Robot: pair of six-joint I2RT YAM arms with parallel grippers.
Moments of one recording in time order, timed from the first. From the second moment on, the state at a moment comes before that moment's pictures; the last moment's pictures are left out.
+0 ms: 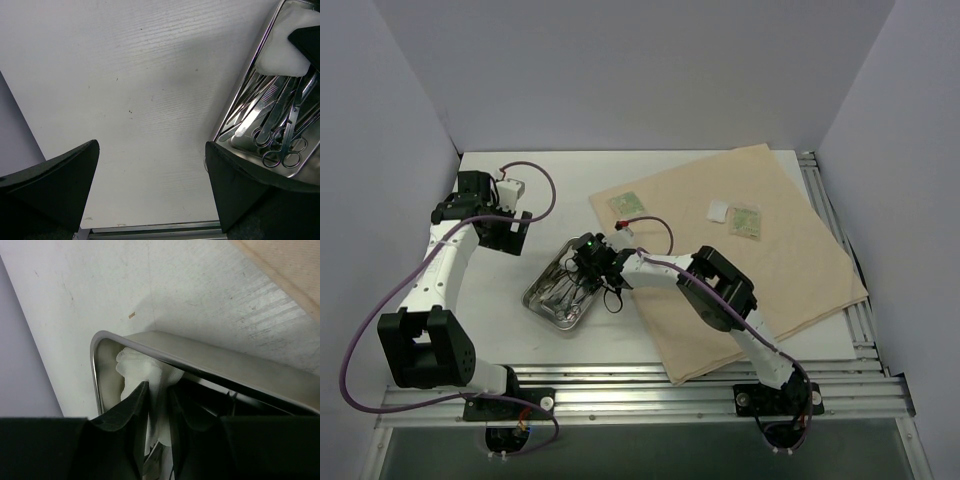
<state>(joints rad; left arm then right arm) 0.03 1.45 1.29 -0.86 0.01 0.31 0.97 2.27 1.54 -0.02 0.41 1.52</state>
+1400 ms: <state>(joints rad) 0.03 1.46 1.33 -0.89 0.09 0.32 0.38 1.78 1.38 -0.07 0.06 0.72</state>
